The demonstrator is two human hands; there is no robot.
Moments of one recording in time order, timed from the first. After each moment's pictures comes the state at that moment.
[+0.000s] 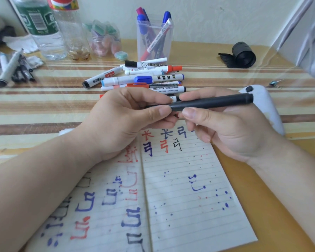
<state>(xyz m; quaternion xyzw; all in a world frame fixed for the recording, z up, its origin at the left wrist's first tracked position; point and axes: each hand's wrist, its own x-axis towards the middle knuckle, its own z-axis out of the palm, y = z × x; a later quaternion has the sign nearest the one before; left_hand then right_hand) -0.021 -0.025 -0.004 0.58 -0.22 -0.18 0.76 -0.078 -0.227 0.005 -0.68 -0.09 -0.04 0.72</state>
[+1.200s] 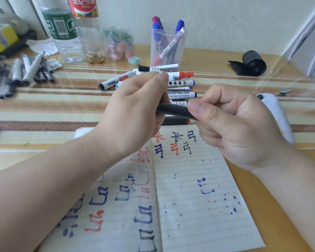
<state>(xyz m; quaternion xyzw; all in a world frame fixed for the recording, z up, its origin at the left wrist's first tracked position) -0.034 -0.028 0.025 0.65 -0.19 -0.06 0.73 -0.083 -0.203 0.022 -0.67 -0.12 -0.02 0.74</state>
